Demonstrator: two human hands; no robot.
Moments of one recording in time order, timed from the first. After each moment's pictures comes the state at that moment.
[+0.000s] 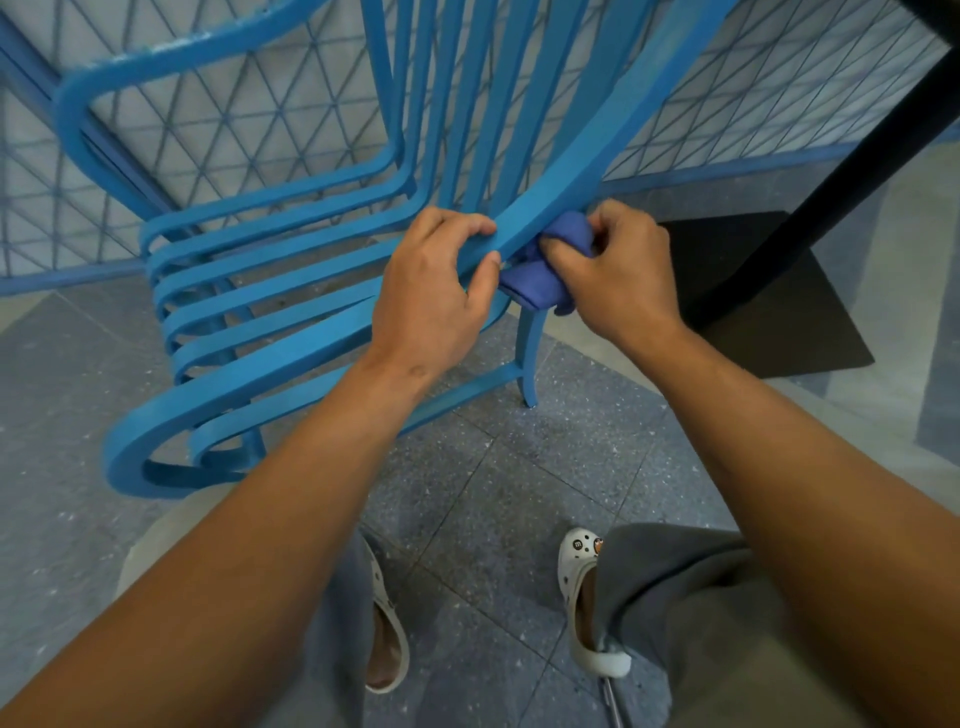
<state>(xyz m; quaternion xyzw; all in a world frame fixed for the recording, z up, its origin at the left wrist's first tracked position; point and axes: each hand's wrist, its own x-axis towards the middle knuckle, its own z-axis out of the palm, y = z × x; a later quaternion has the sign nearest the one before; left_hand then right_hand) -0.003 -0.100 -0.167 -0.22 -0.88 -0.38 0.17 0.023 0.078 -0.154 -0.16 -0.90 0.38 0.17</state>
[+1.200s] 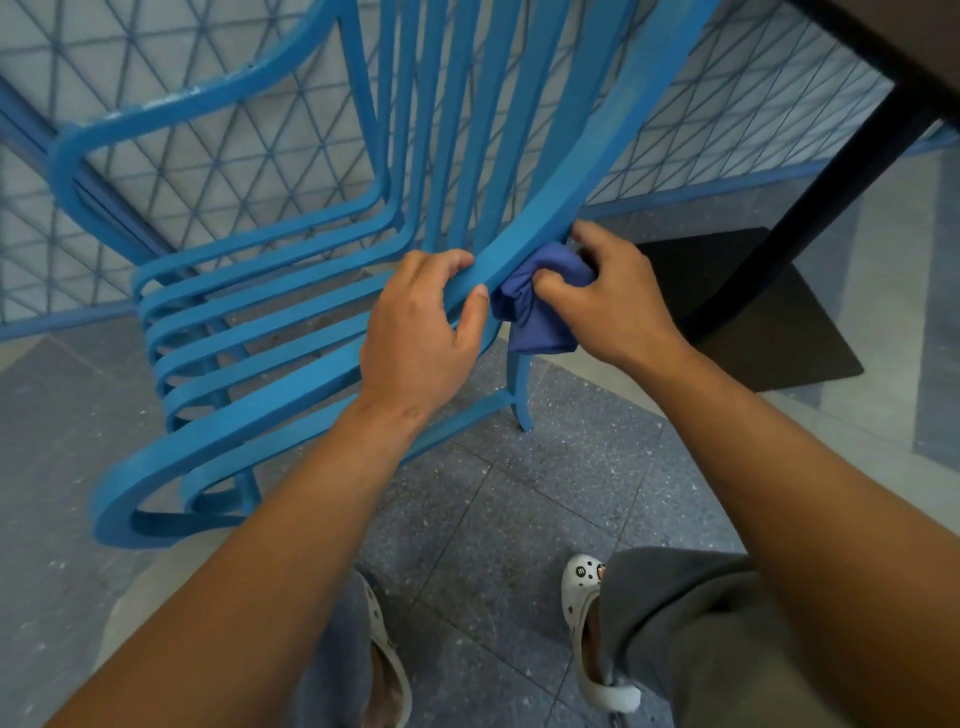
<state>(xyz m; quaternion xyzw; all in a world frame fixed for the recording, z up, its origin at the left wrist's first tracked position) 0.000 -0.096 -0.168 -0.20 -0.90 -0.35 0.17 0.030 0.088 -0.140 -0.09 -0.88 0.46 0.12</state>
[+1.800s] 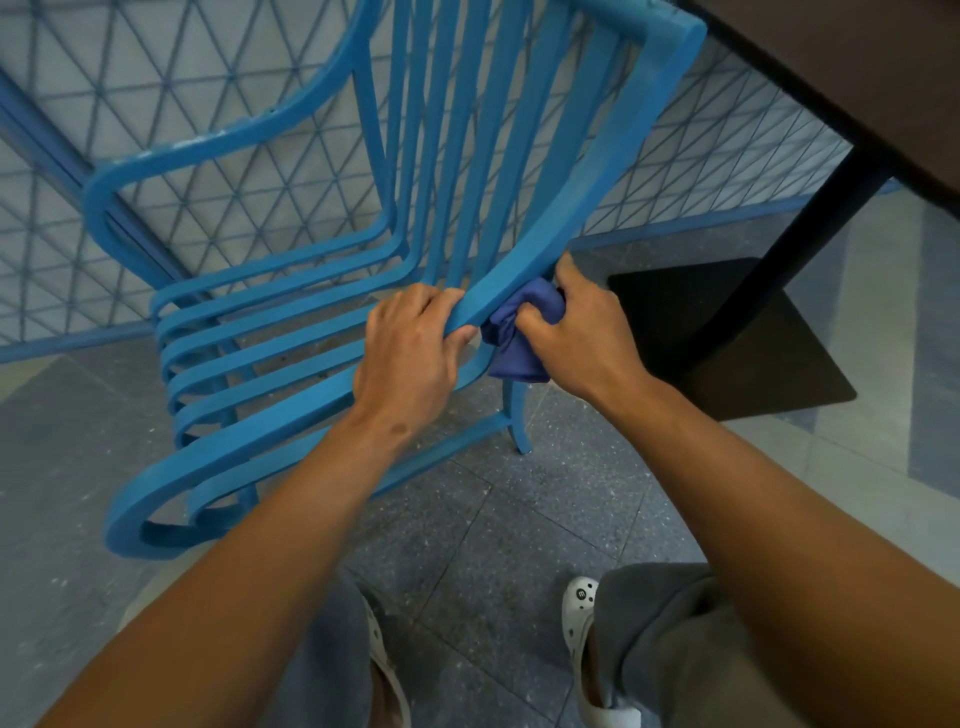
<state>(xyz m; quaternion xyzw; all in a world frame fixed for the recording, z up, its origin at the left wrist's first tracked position) -0.005 -0.116 -0.175 -0.25 -0.93 -0.23 0.15 0.033 0.070 -0.148 -0.10 -0.91 0.39 0.11</state>
